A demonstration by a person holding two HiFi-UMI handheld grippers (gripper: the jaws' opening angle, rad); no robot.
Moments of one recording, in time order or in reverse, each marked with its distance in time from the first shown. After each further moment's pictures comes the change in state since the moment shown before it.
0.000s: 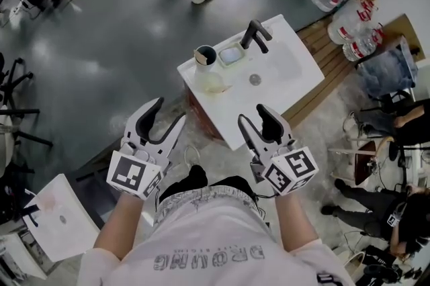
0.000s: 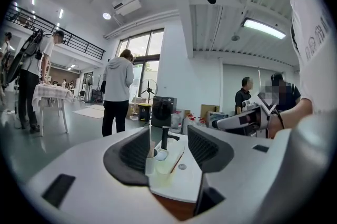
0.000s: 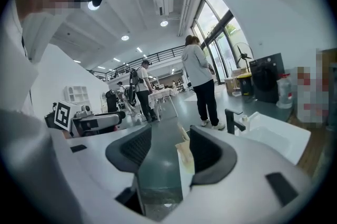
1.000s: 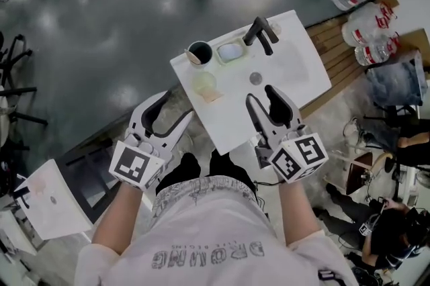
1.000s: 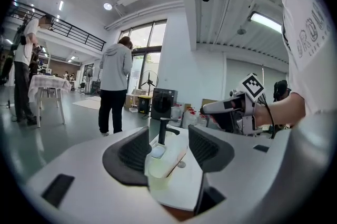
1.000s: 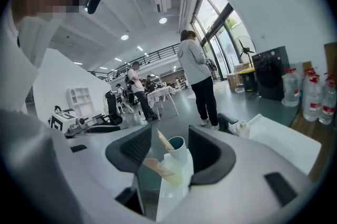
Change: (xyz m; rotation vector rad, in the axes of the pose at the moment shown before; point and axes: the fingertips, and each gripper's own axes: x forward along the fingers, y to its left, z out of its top) left arm 0.072 -0.009 -0.036 -0.041 0.078 0.007; right arm 0.043 -0.085 0.032 0.030 0.030 0.049
